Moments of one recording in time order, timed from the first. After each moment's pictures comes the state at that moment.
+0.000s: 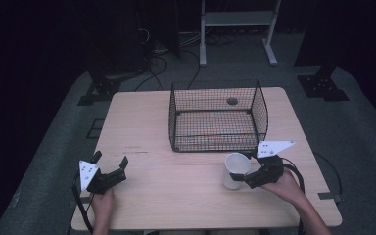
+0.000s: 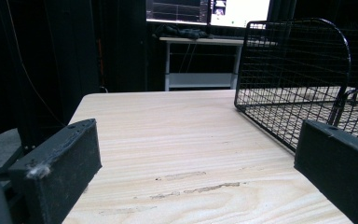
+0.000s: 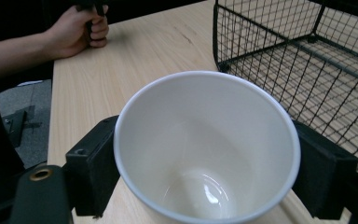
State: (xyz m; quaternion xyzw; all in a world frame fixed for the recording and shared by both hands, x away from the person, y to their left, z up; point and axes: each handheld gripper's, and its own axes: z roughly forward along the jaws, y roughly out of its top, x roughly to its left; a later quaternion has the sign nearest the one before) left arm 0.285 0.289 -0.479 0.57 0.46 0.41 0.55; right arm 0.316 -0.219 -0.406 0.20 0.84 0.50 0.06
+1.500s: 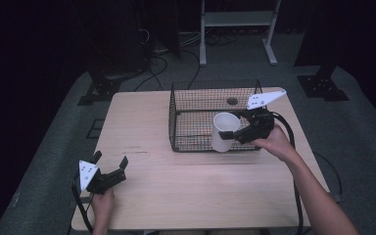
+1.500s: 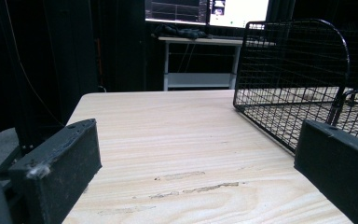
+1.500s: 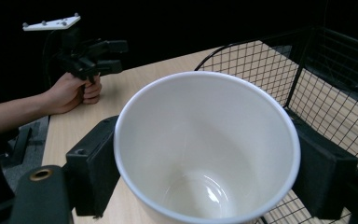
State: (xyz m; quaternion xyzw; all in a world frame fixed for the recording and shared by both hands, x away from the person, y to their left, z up) left arm 0.285 0.289 -0.479 0.57 0.46 0.40 0.56; right arm 0.393 -0.189 -0.317 0.17 0.83 0.52 0.06
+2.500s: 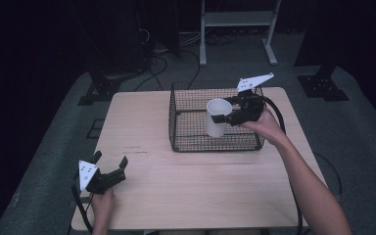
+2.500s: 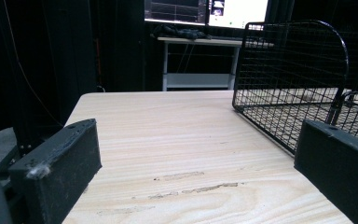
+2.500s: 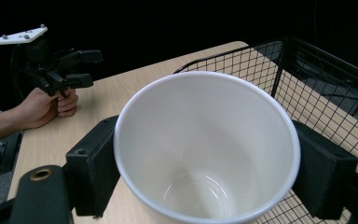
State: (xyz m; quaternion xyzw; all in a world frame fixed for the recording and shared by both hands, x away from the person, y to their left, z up) left arm 0.285 0.290 -0.479 0.57 0.46 0.40 0.56; right arm 0.440 -0.171 -0.307 0.19 0.84 0.51 0.05
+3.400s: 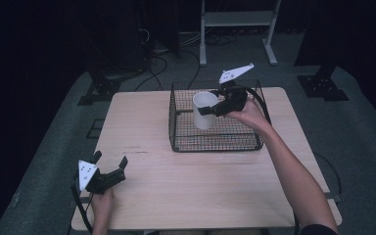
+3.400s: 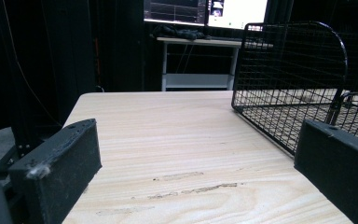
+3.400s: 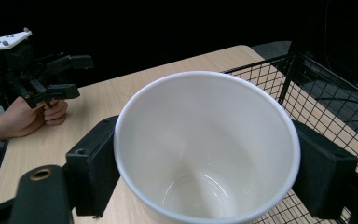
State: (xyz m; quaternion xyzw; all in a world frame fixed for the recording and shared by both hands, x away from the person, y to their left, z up) left arm 0.286 0.291 -0.480 0.57 0.46 0.40 0.56; right arm 0.474 -0.133 -0.304 0.18 0.85 0.50 0.05
